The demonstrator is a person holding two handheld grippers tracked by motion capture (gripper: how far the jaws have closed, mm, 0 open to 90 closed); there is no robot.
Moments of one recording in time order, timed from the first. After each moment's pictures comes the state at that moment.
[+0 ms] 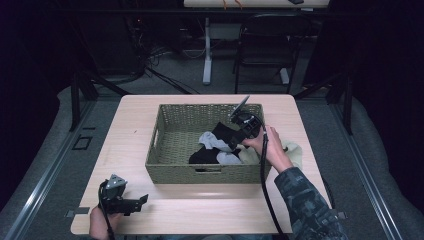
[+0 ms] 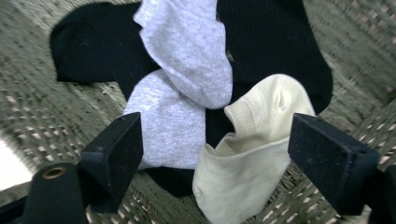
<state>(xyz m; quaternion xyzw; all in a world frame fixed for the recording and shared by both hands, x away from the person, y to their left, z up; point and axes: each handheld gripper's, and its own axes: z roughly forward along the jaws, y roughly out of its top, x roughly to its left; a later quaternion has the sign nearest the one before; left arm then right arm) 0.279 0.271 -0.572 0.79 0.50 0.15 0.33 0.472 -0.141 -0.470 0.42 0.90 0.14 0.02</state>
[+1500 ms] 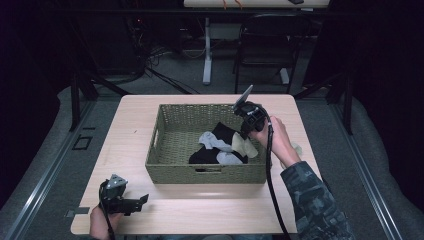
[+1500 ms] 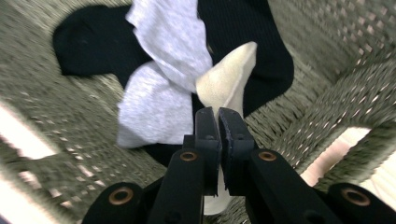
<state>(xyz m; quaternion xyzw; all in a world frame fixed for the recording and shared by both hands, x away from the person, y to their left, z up) 0.280 0.271 -0.573 0.79 0.50 0.15 0.33 0.467 -0.145 -0.422 0.43 0.90 0.12 0.04</state>
